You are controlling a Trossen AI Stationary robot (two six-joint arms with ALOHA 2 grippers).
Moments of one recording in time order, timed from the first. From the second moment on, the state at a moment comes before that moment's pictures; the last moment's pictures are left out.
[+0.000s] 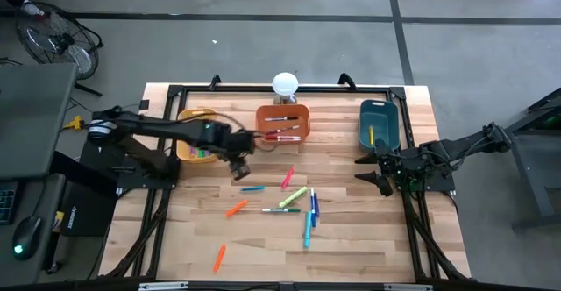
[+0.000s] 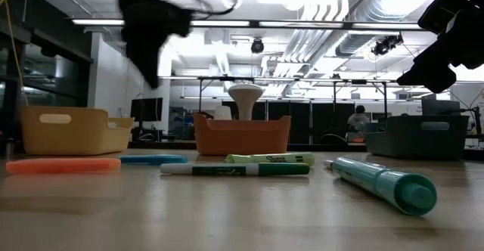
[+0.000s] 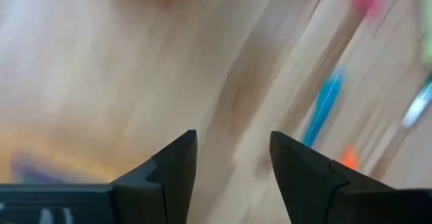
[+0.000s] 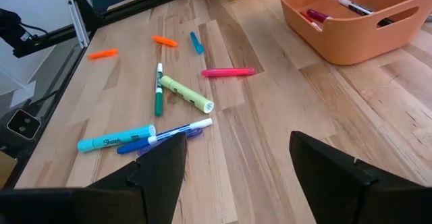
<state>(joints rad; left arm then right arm) 0.01 1.42 1.12 -0.97 -0.15 -0.47 0.30 0.26 0.21 -0.40 0.28 0.47</state>
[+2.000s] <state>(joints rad) -0.90 1.59 1.02 -0.62 0.01 -2.17 0.30 0.28 0.21 -0.20 0.19 0.52</state>
